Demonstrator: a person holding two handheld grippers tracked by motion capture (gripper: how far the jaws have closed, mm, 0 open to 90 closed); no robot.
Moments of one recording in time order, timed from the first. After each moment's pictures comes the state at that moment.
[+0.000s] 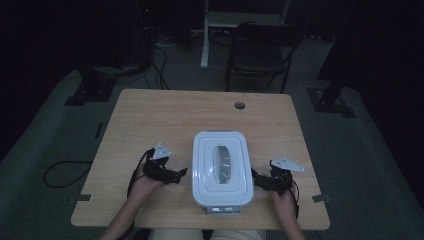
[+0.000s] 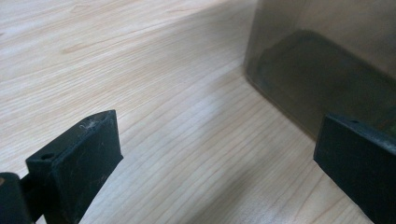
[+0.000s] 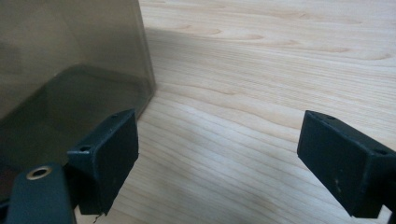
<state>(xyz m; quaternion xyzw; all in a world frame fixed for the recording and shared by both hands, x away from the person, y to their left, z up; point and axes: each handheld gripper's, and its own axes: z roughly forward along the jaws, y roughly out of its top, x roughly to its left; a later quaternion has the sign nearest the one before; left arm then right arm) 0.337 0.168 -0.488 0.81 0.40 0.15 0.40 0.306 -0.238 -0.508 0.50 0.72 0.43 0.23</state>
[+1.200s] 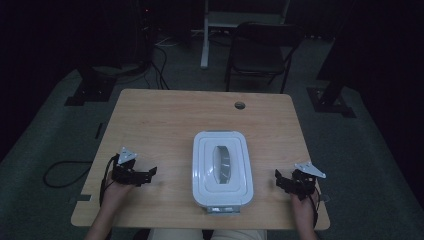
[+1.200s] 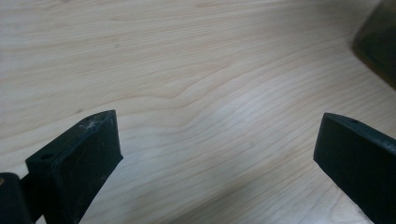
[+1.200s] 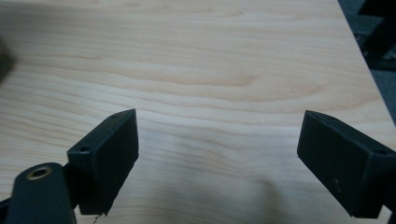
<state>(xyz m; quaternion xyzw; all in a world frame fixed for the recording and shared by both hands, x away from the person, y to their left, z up) 0.321 0.254 -0.499 0.76 0.49 0.20 0.38 0.295 -0.299 -0.518 0.59 0.67 0.35 0.29</state>
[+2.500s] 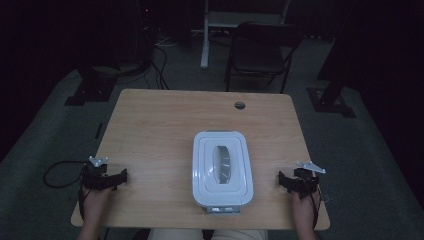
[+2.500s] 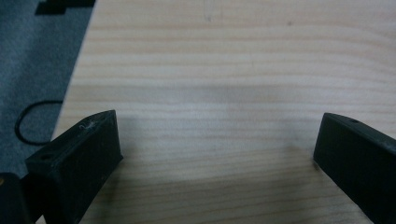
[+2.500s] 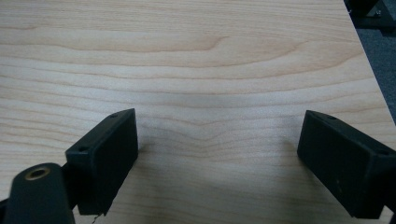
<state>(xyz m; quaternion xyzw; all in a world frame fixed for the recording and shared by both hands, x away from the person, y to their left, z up) 0.308 0.321 -0.522 0.67 0.65 0.26 0.25 0.306 -0.310 -0.528 0.63 0.67 0.29 0.27</state>
